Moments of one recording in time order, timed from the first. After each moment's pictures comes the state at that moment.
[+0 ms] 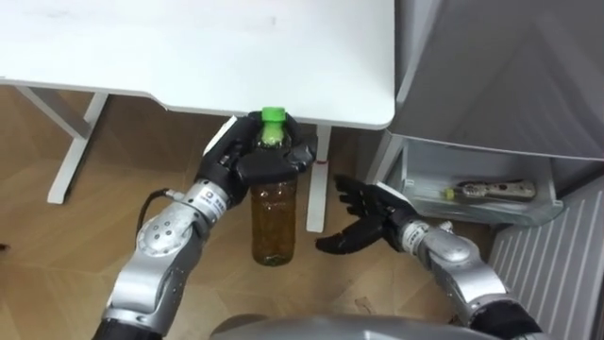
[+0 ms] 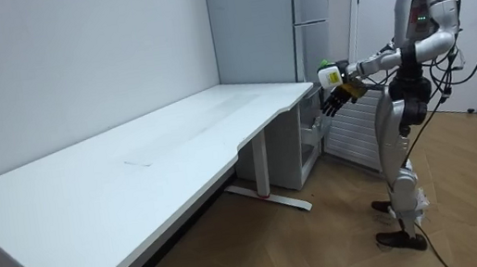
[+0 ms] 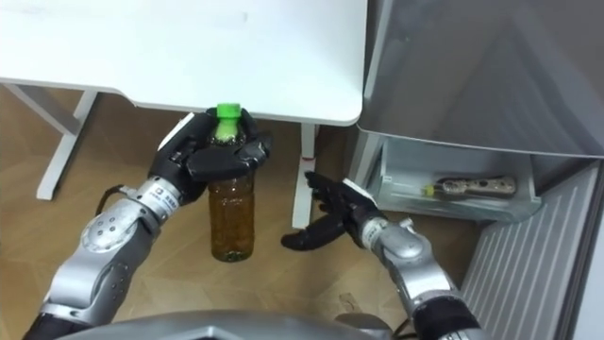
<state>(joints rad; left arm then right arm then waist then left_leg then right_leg) 0.19 0.25 -0.22 -0.01 -0.22 0.08 -0.28 0.03 -0.20 0.27 0.55 0.03 0.00 0.39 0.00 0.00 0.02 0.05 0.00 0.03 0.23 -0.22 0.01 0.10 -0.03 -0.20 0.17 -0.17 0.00</state>
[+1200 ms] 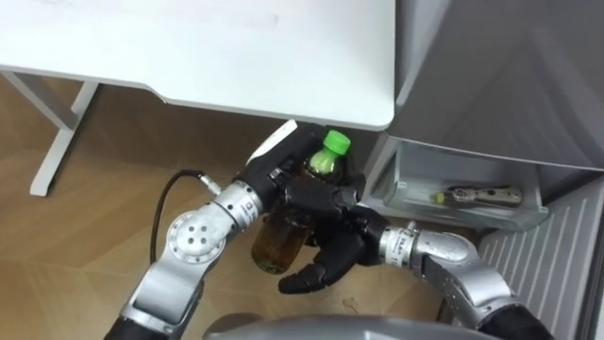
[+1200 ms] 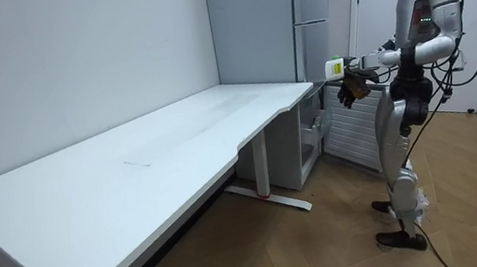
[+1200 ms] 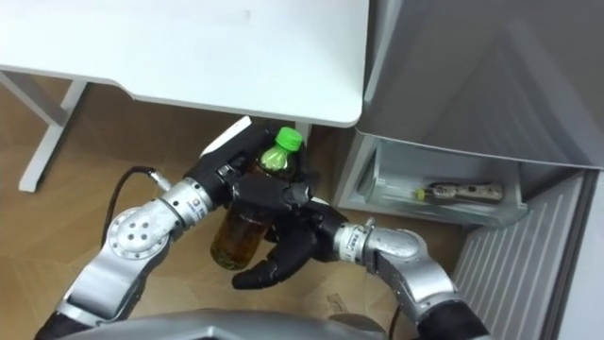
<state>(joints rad) 0.17 0.26 -0.38 -0.10 0.06 0.02 -0.32 0.06 -0.28 0.44 0.42 0.34 0.00 0.79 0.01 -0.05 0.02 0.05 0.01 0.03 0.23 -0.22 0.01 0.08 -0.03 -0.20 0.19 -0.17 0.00</state>
